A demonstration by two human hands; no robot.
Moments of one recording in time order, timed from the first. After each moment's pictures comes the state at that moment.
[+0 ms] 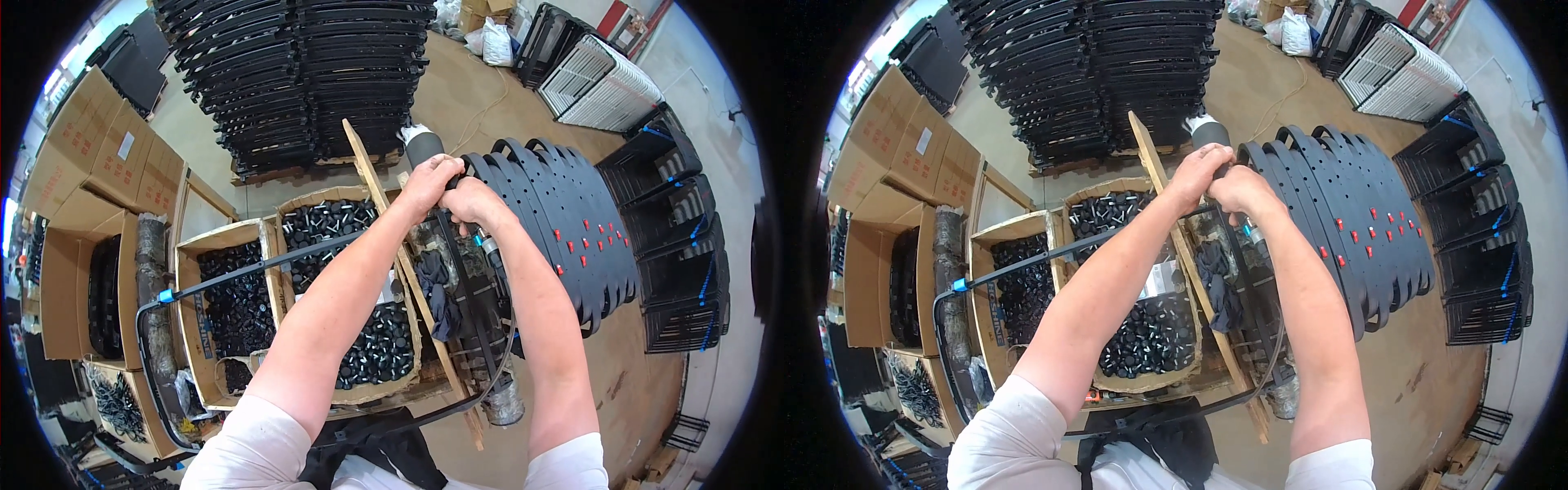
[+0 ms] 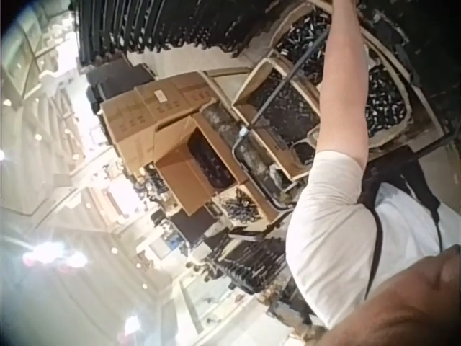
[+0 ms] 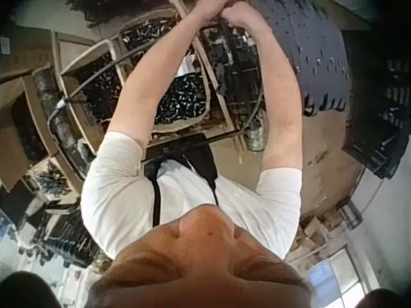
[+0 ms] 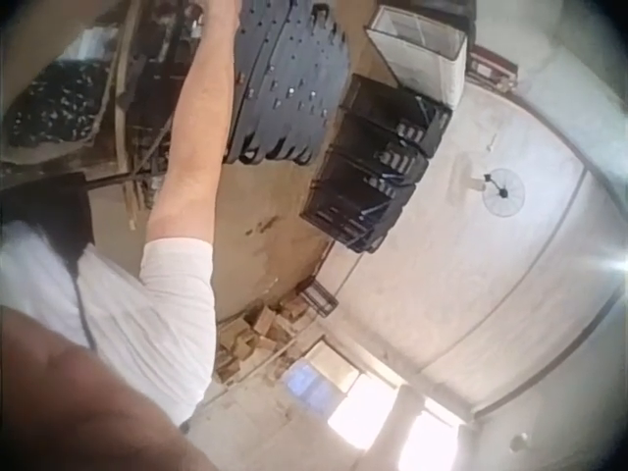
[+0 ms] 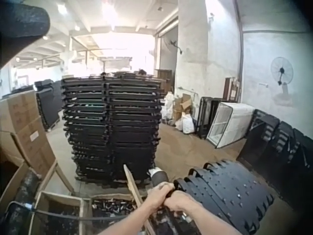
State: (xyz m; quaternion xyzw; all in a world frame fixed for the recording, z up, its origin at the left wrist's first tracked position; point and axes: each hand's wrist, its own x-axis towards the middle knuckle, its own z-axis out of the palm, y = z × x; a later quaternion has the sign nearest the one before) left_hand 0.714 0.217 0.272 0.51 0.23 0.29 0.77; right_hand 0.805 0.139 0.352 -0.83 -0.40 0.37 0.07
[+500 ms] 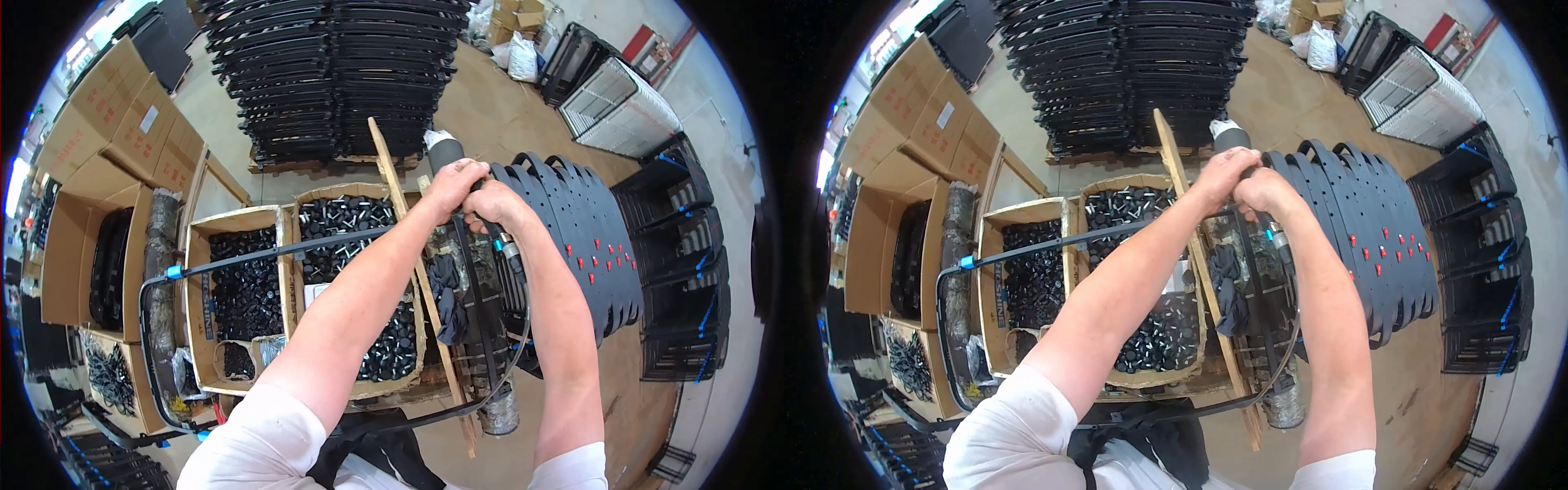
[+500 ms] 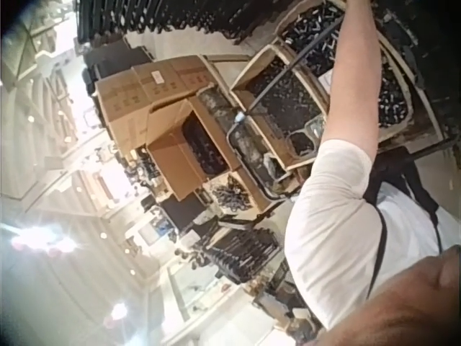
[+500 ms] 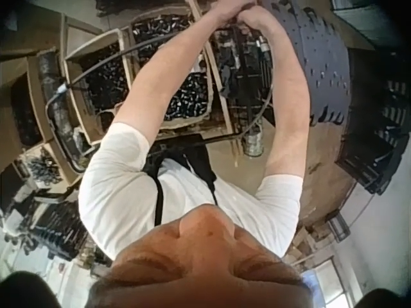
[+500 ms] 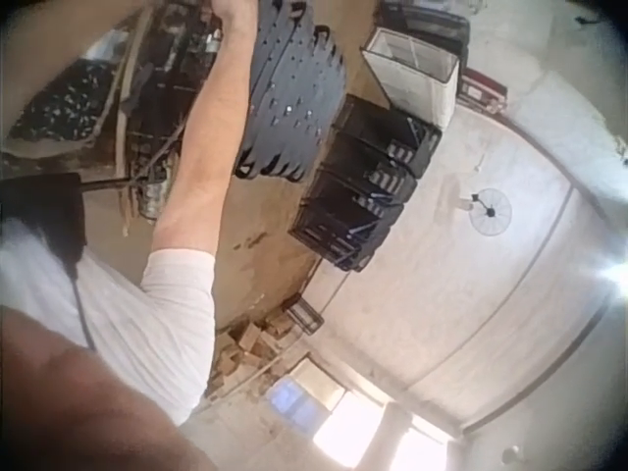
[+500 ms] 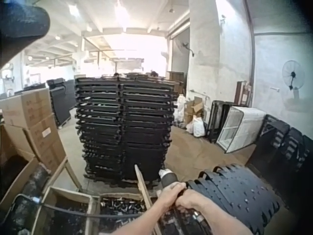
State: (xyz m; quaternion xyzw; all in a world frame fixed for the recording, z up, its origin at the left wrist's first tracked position) left_hand 0.714 0.216 0.280 0.45 0.22 0.31 0.81; right_hand 0.812 0.147 0.350 -0.78 -0.39 0.45 0.18
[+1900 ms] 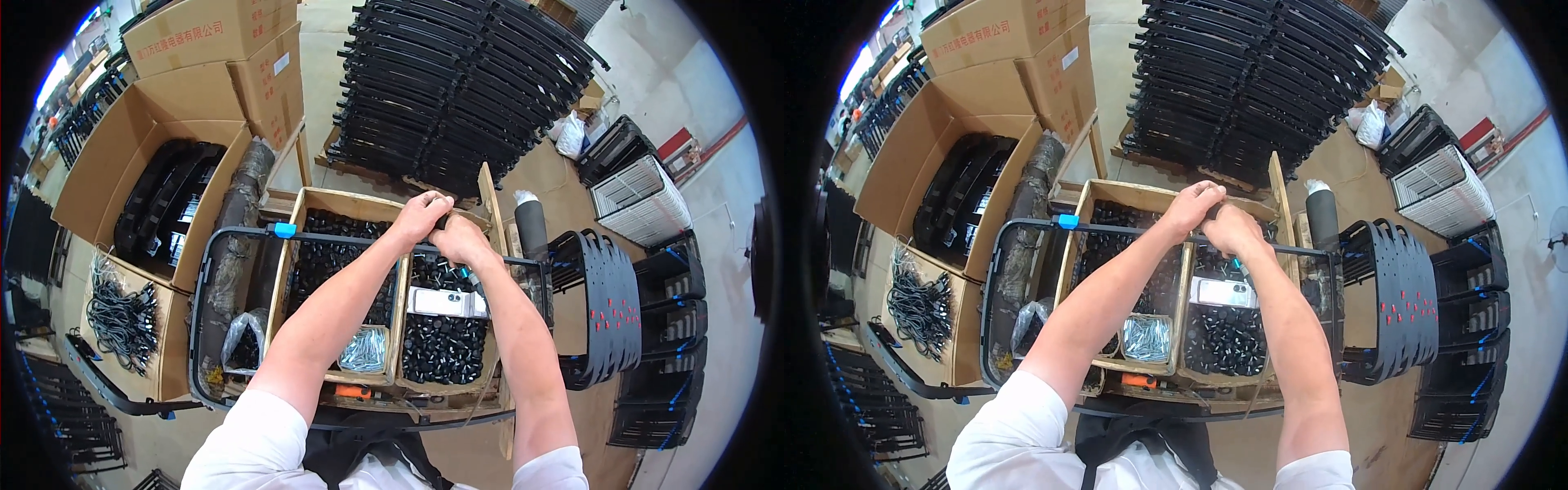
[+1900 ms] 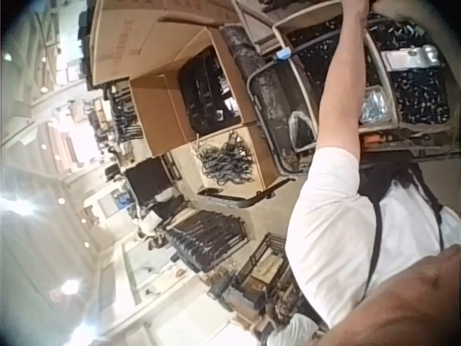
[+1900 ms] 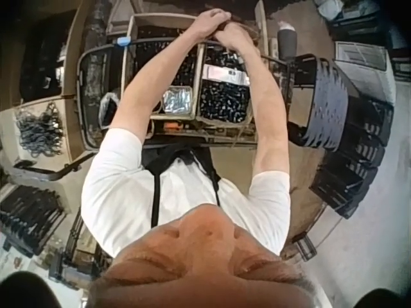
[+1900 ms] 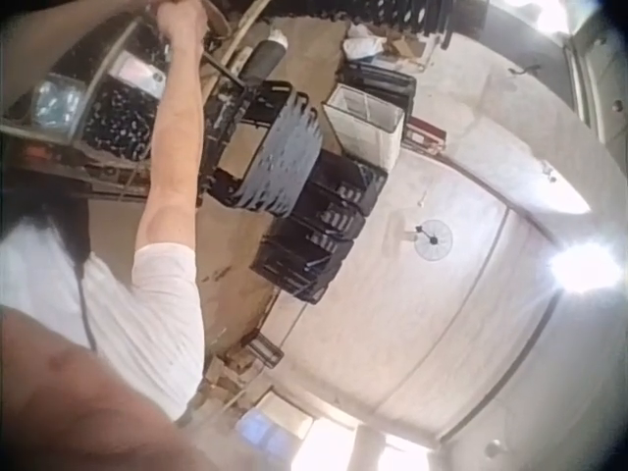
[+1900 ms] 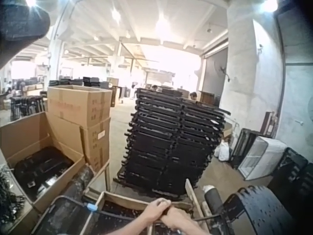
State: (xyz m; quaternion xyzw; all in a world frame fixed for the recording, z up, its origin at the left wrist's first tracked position) left_hand 0.324 0.262 0.276 0.48 0.32 0.41 0.71; right_hand 0.423 0.196 0.379 -0.76 -0.58 0.29 0.04
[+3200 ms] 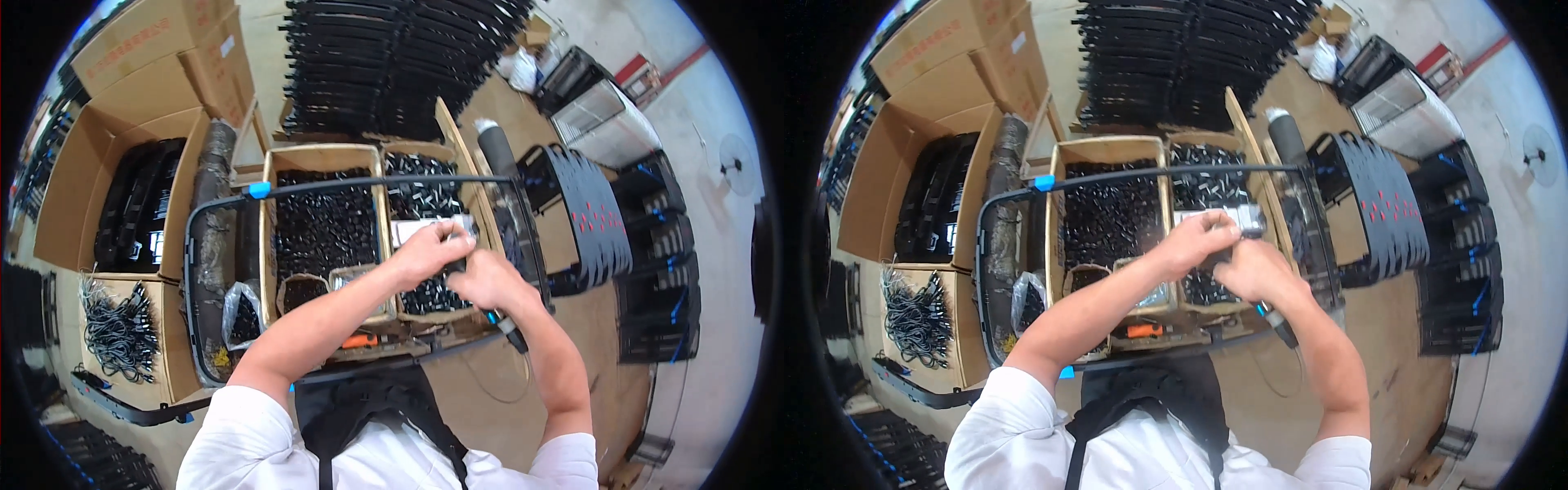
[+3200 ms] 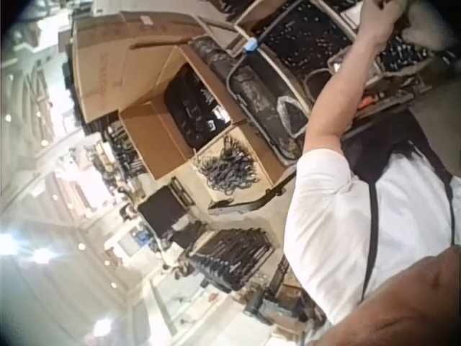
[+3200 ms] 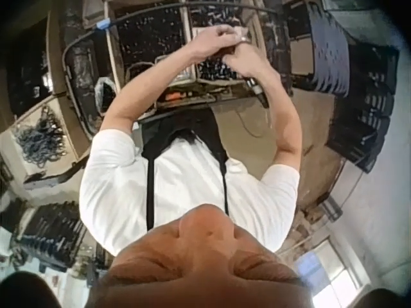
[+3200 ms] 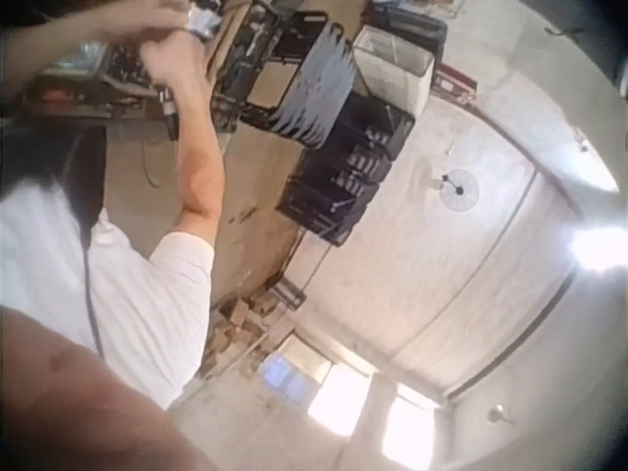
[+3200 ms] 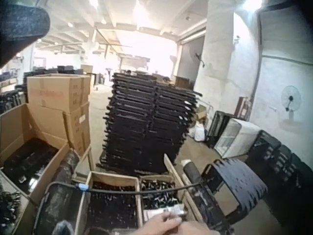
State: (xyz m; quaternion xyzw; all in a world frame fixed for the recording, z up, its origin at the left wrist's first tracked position) left_hand 0.285 0.052 0.321 0.52 0.22 0.22 0.80; right_hand 0.404 -0.034 0.429 -0.78 -0.54 0.31 -0.04
